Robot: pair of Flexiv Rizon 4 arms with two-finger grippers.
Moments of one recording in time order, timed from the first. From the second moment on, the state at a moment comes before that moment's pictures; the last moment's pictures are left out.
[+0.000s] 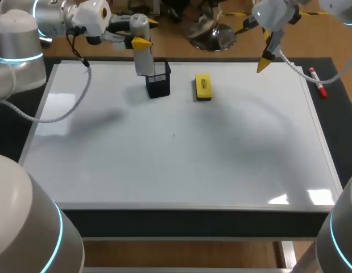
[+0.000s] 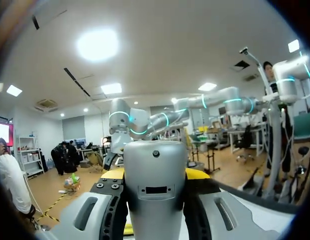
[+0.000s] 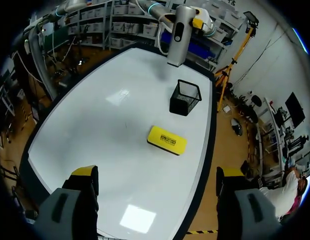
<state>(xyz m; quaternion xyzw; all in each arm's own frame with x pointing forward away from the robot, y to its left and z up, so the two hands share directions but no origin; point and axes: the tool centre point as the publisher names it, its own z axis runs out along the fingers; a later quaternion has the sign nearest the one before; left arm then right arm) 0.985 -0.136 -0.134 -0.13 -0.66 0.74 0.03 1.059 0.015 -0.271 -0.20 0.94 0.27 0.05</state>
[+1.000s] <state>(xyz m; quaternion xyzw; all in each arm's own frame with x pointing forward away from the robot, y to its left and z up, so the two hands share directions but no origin) 1.028 -0.161 -0.135 -0.01 -0.65 0.76 -0.03 1.060 0.015 -0.271 -0.20 0.94 0.27 0.05</state>
